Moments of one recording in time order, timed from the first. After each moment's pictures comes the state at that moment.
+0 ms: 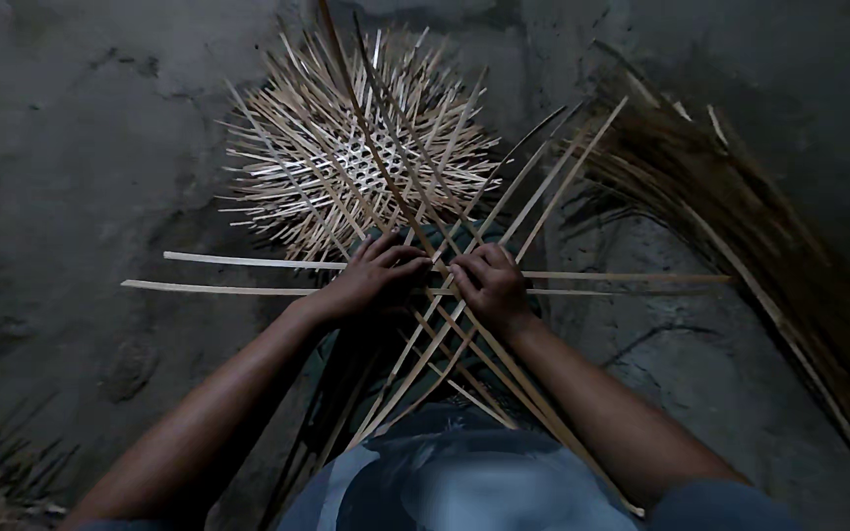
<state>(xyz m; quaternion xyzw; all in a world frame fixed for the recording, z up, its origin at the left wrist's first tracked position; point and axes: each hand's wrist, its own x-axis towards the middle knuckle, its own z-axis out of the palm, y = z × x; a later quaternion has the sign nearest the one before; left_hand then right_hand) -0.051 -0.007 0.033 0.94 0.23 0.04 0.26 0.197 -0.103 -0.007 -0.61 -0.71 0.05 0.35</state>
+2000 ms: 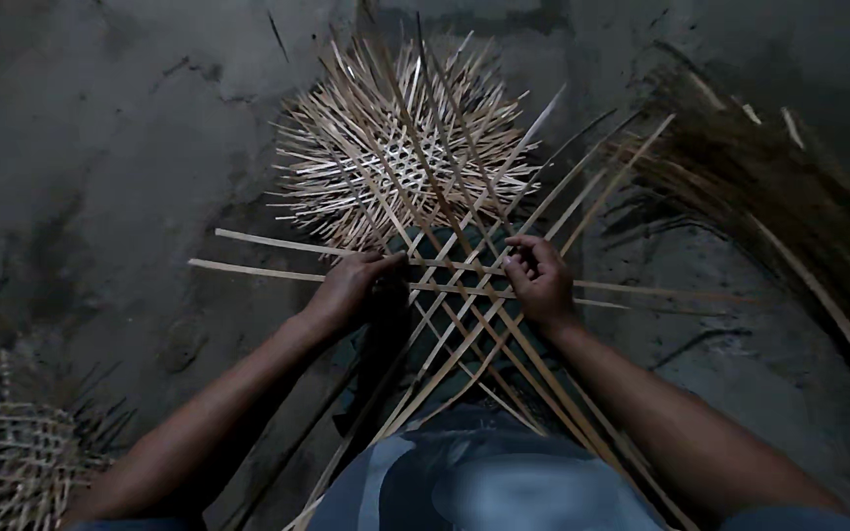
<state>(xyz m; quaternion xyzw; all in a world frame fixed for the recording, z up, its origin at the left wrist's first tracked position) -0.108 -0.025 0.059 0.88 0.40 0.07 0.25 0.201 -0.099 0.004 -0.66 -0.59 0.21 0.40</state>
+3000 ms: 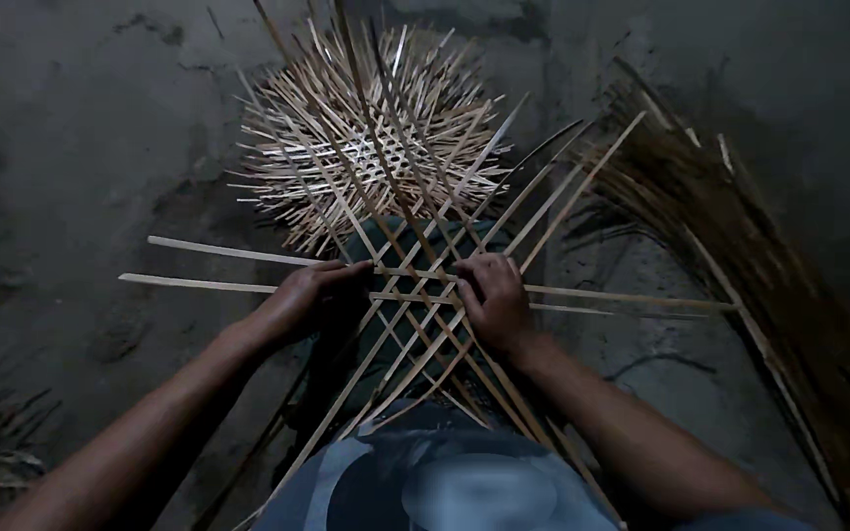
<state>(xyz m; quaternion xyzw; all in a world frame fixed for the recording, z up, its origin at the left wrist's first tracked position) -0.117 -0.051 0.043 0.87 0.38 0.09 0.31 0.200 -0.128 0.018 -0.61 -0.74 0.12 0.27</state>
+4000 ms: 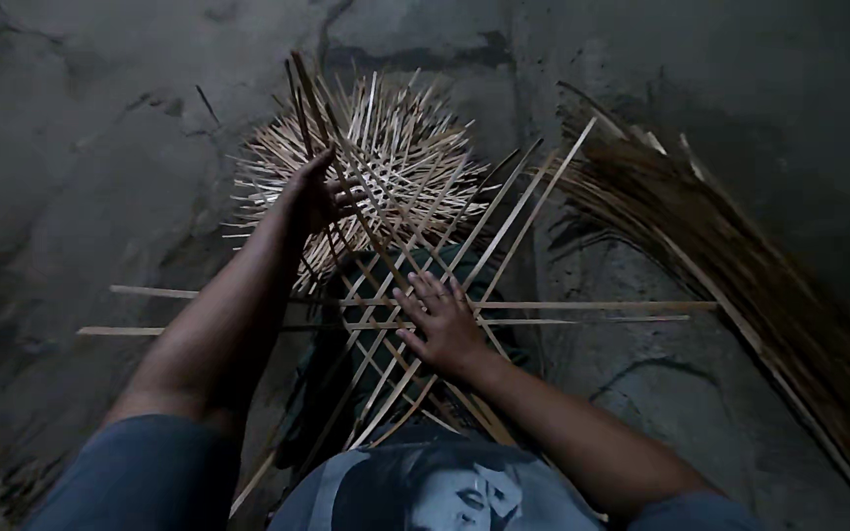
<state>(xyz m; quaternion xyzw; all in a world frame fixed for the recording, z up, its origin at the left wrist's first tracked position) -0.006 0.129 0.072 0.37 0.48 0.33 0.73 0.187 -0.119 0.002 -0.58 -0.79 0.16 0.13</state>
